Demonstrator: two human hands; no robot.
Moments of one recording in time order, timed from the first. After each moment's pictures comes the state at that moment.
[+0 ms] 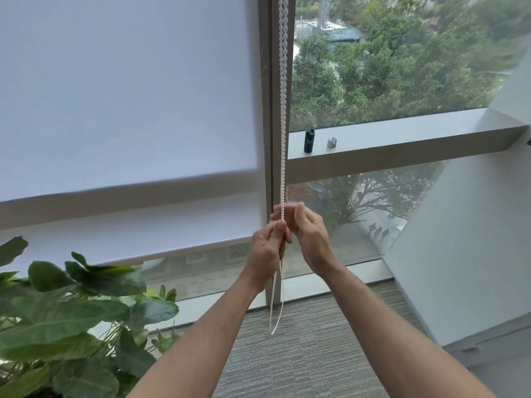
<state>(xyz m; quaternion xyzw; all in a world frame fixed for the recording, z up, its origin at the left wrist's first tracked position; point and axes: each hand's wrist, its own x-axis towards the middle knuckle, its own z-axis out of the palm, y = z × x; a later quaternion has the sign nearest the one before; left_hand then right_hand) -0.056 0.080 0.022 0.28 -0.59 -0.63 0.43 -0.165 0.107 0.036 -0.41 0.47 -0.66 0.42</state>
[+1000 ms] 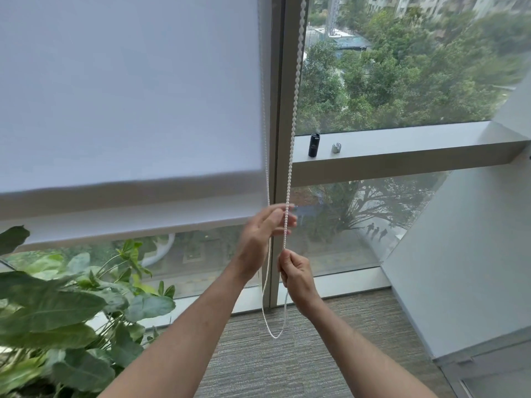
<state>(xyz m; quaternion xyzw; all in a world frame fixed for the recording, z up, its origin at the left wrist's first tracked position) -0.040 0.065 0.053 0.25 -0.62 -0.62 0.41 -0.134 0.130 -0.041 -0.40 0.56 -0.60 0.40</state>
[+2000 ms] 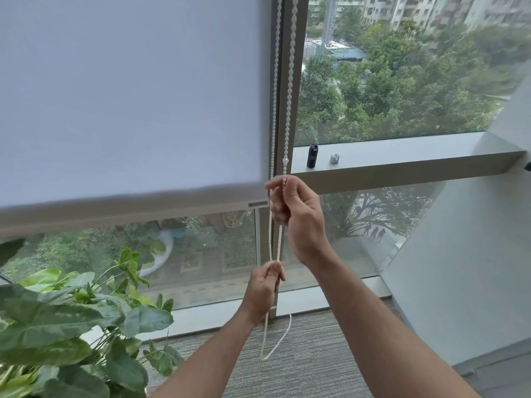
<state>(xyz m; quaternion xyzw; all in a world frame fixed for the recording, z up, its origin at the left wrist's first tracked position) -0.042 0.085 -0.042 0.36 -0.60 -0.61 0.37 -0.135 0.093 0.120 -0.46 0.38 -0.71 0.37</state>
